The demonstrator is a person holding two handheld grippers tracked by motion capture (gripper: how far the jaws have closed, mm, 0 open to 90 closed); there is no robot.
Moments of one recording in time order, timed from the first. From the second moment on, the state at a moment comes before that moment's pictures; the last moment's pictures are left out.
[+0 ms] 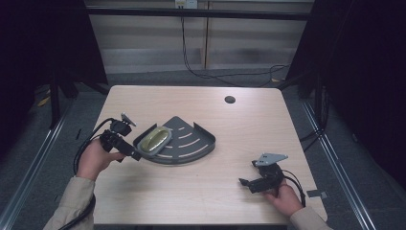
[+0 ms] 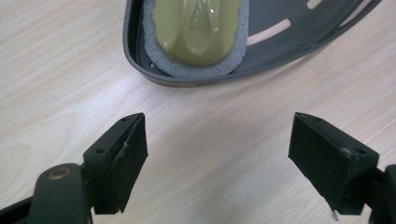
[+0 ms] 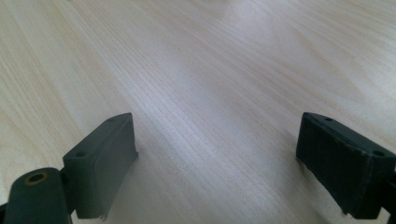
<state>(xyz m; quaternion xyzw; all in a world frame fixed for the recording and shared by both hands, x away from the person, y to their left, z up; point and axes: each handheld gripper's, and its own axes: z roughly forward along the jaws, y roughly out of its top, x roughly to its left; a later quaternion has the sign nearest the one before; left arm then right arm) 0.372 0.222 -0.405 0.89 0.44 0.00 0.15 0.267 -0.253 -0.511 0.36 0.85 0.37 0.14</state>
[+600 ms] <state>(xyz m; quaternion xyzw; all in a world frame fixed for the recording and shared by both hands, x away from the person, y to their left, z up) 0.352 0.239 -0.431 0.88 0.44 0.01 0.15 0.267 -0.253 -0.511 0.36 0.85 0.37 0.14</state>
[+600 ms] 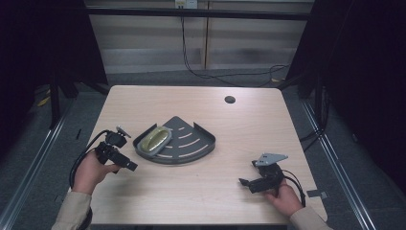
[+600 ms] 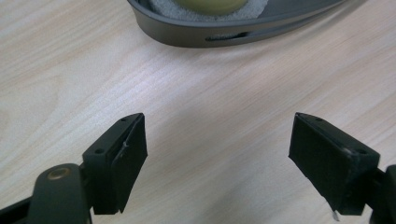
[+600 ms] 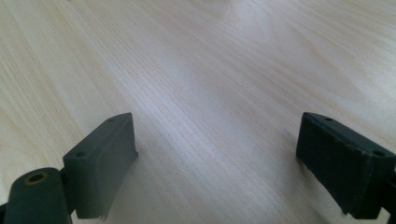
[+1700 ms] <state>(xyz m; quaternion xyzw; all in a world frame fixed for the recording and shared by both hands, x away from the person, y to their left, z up) 0.330 0.261 -0.471 0.88 0.45 0.02 0.15 0.267 -0.253 -0.511 0.36 0.85 0.37 0.14</state>
